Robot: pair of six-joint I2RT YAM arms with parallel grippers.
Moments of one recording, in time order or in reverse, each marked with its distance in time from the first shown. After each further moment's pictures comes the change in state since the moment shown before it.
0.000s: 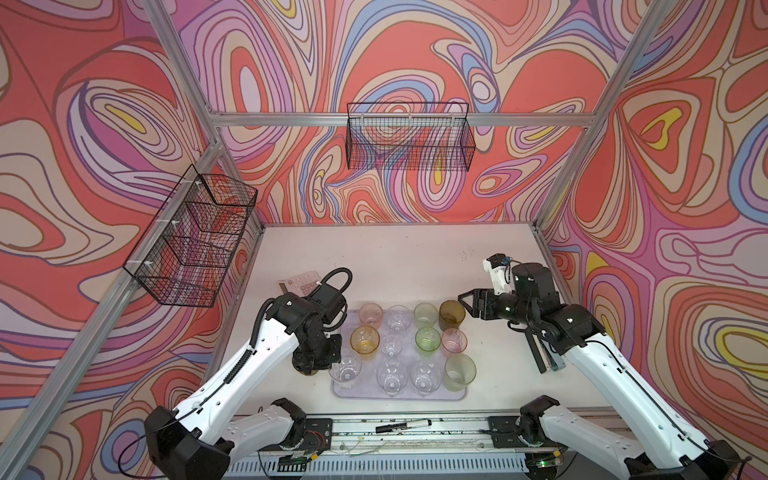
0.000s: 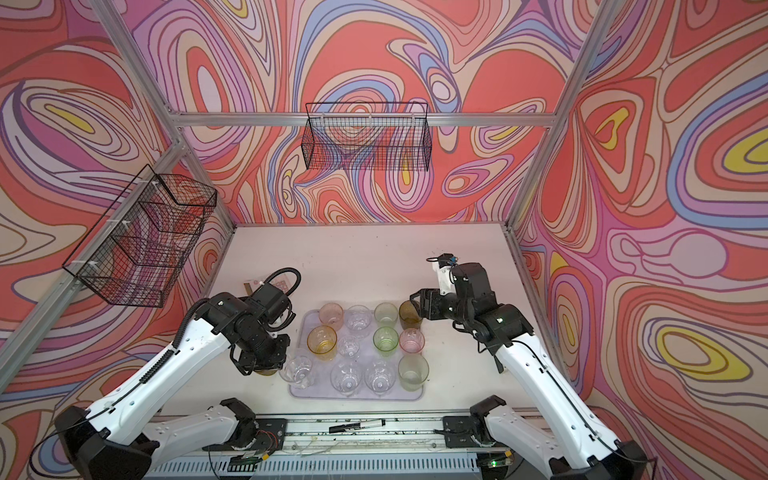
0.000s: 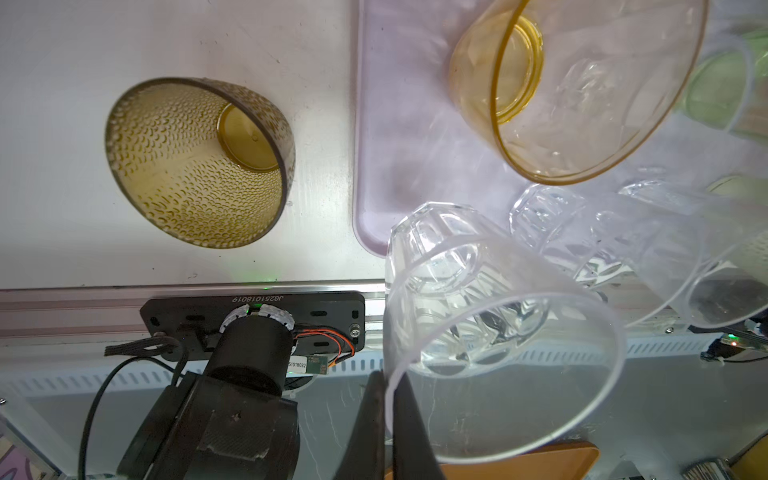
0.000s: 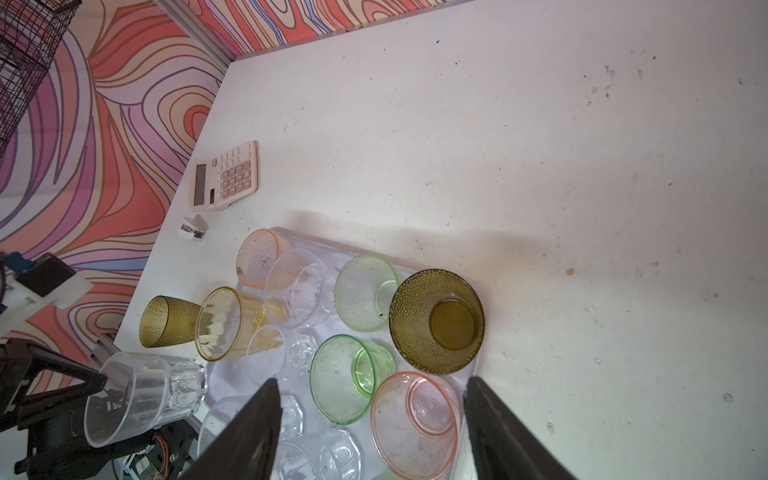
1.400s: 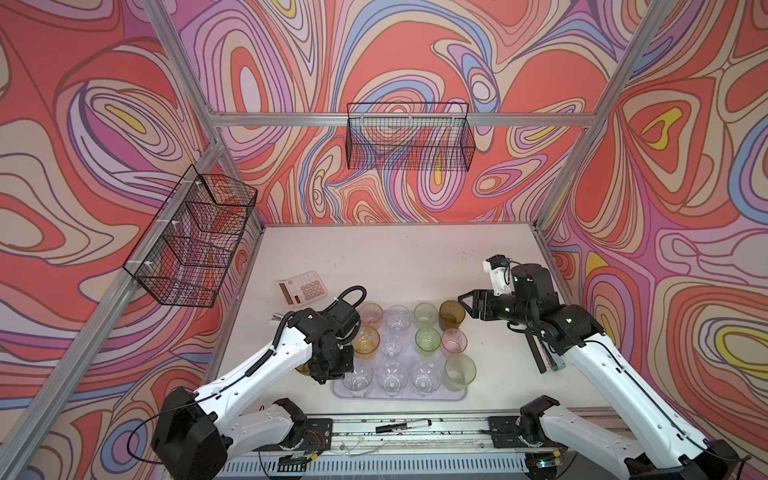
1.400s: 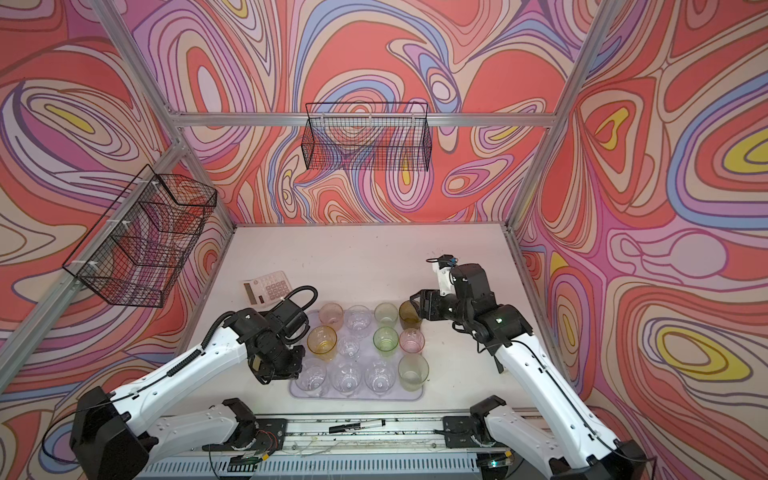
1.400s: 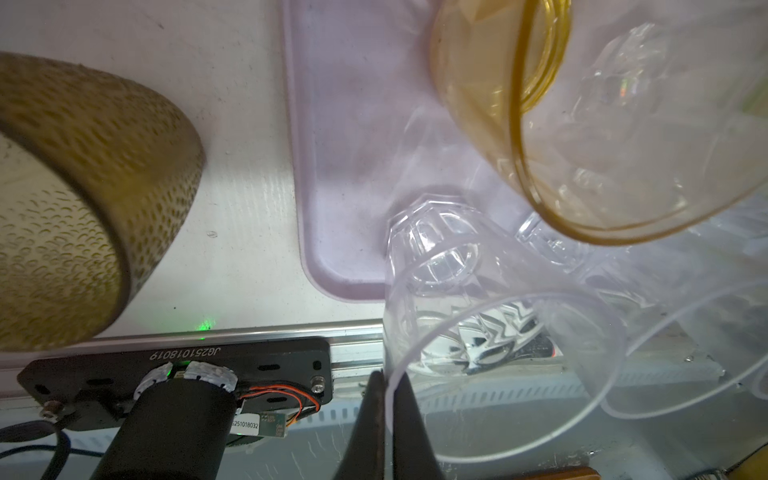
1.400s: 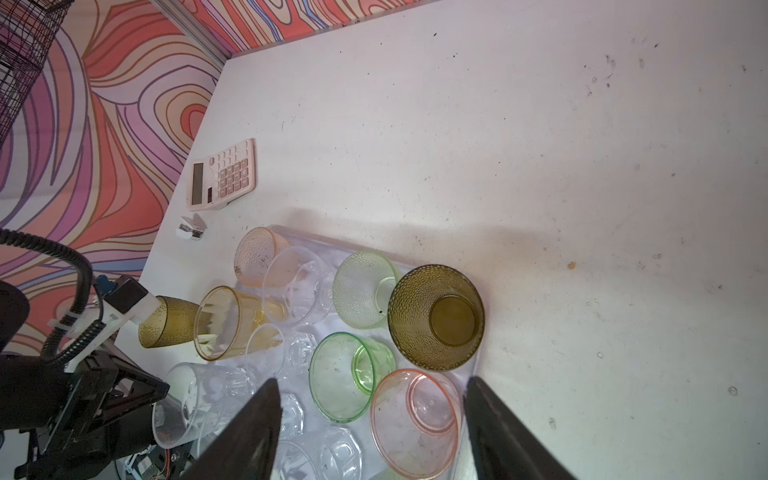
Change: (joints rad) left arm -0.095 0.029 -0.216 0.256 0.044 -0.101; right arm 0.000 0.000 -0.010 0.000 0.000 0.011
